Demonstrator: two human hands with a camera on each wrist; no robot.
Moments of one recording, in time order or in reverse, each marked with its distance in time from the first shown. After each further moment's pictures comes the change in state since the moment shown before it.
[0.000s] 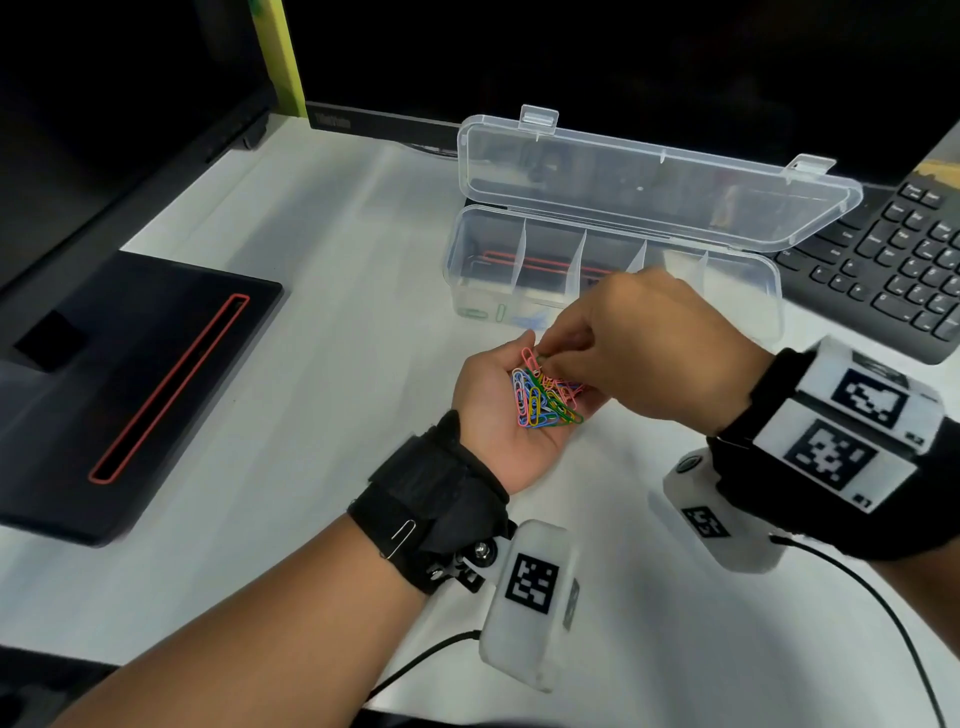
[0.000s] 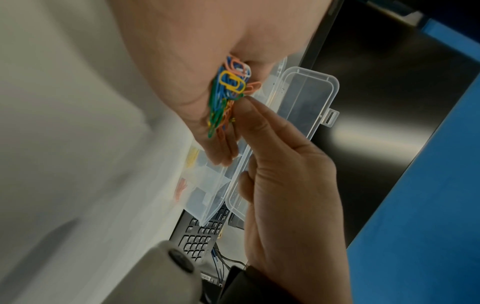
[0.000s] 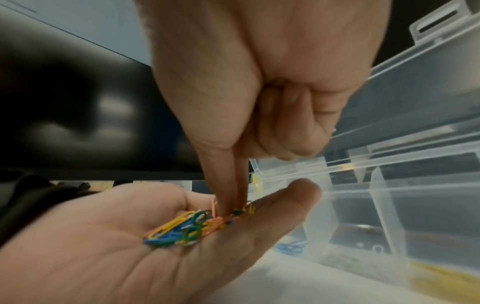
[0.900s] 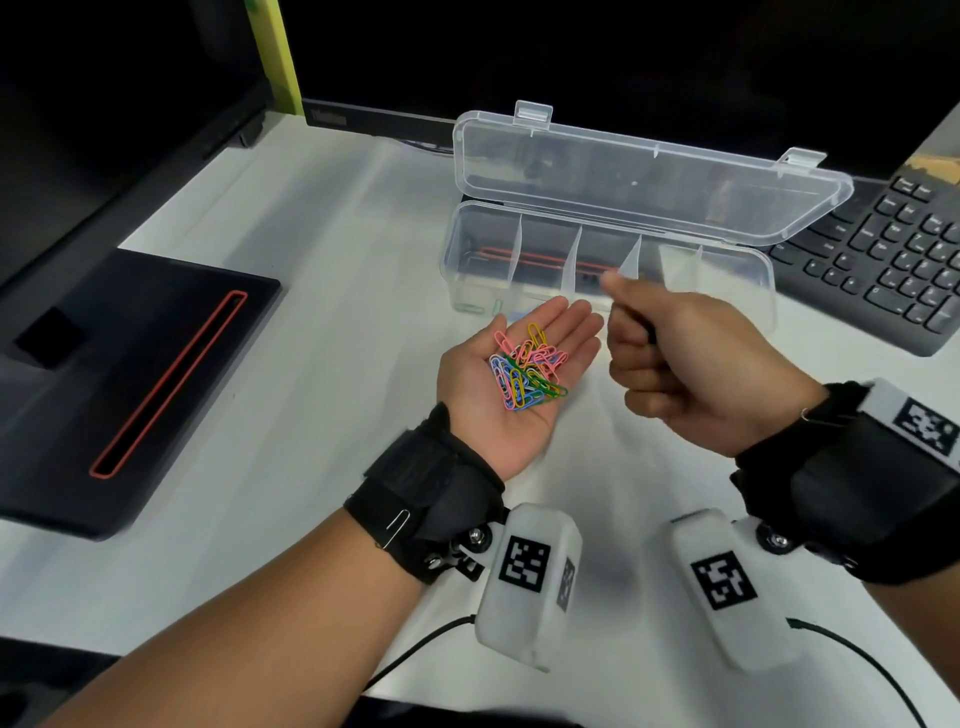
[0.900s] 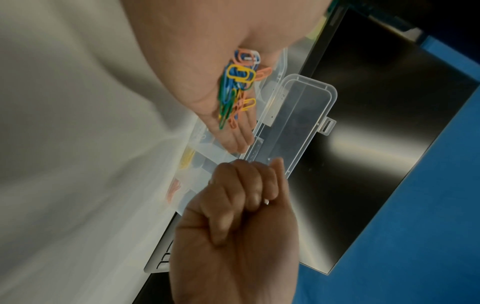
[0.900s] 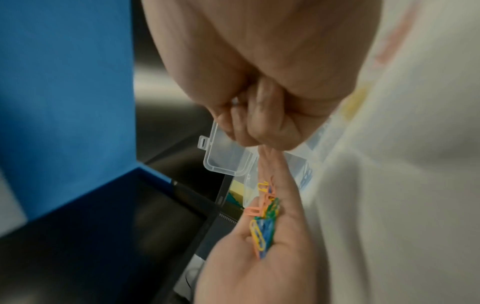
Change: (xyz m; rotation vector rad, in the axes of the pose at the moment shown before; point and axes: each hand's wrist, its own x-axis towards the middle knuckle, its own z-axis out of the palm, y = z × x) left_hand 0.001 0.004 -0.001 -0.097 0.006 0.147; right_hand -0.019 0.017 0.007 1.335 0.004 0.512
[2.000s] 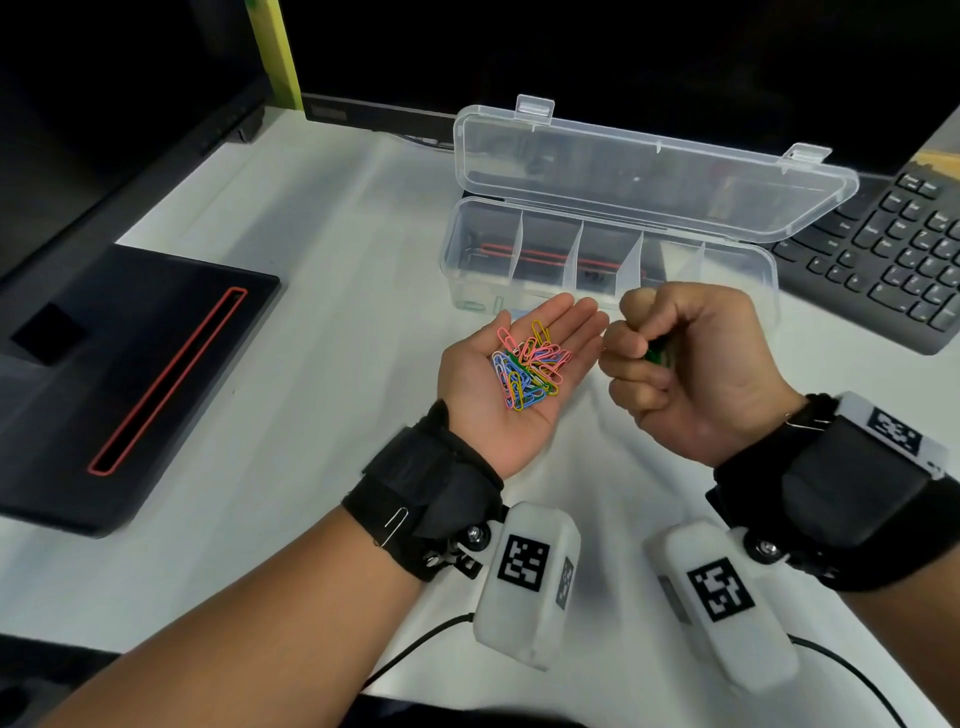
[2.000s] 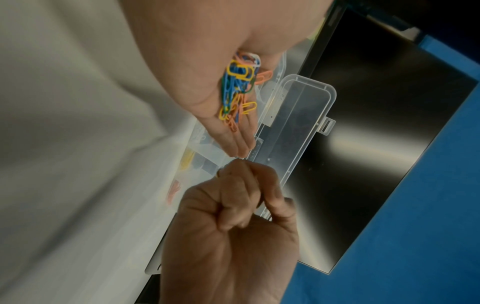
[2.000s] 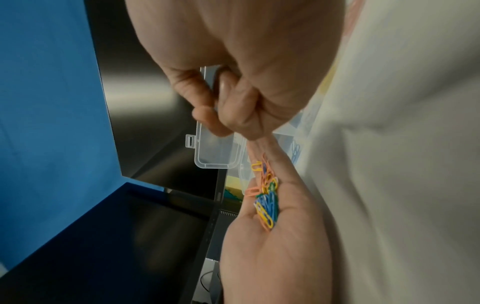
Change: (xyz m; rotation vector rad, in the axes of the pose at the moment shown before) left_hand -0.001 0.001 0.001 0.004 -0.040 -0.019; right_hand -0.003 0.004 0.003 0.406 -0.096 0.021
